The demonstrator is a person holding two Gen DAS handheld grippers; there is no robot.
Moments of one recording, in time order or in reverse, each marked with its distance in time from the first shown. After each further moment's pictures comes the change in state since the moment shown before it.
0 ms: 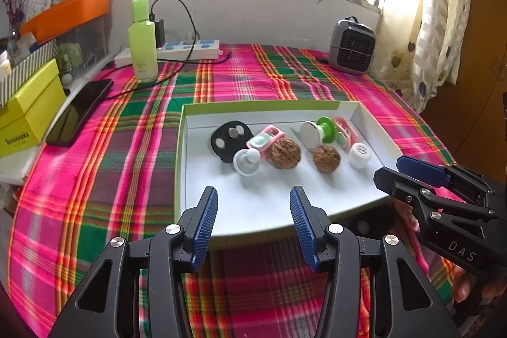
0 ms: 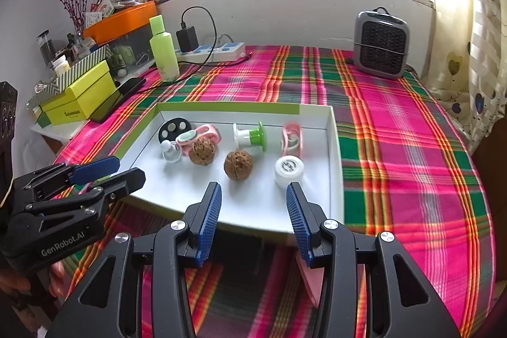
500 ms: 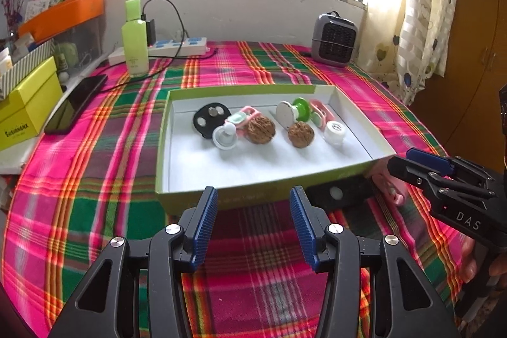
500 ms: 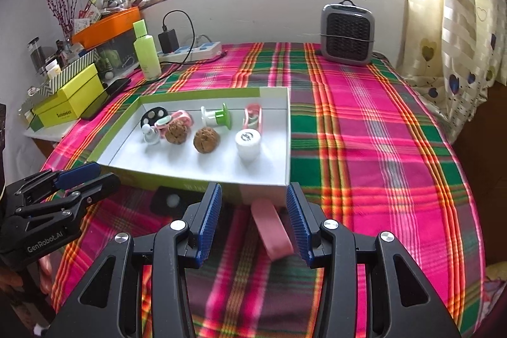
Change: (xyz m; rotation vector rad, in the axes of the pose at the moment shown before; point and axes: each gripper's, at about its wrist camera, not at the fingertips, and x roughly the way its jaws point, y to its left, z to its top) left arm -0.017 -0.017 -0.026 0.032 -0.003 -0.028; right arm -0.026 -0.026 -0.026 0.046 -0.003 -0.055
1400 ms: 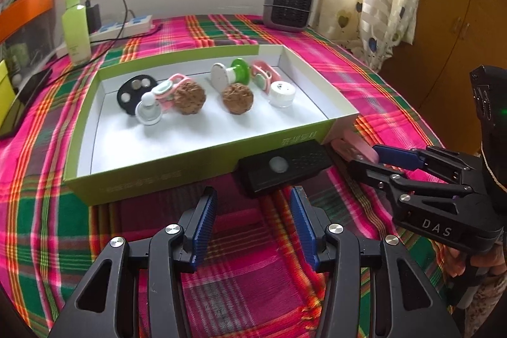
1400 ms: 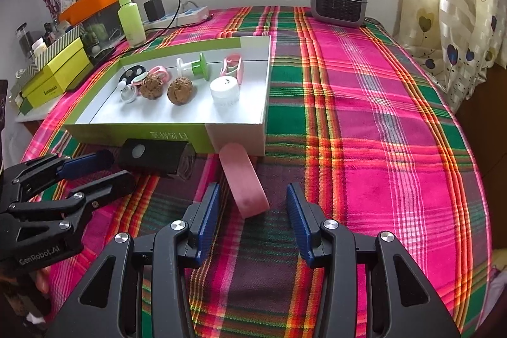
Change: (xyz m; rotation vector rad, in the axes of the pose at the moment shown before) left arm 0.031 -0.038 -0.009 0.101 0.105 -0.147; right arm 0.019 -0.016 -0.024 0.004 0.128 -0.024
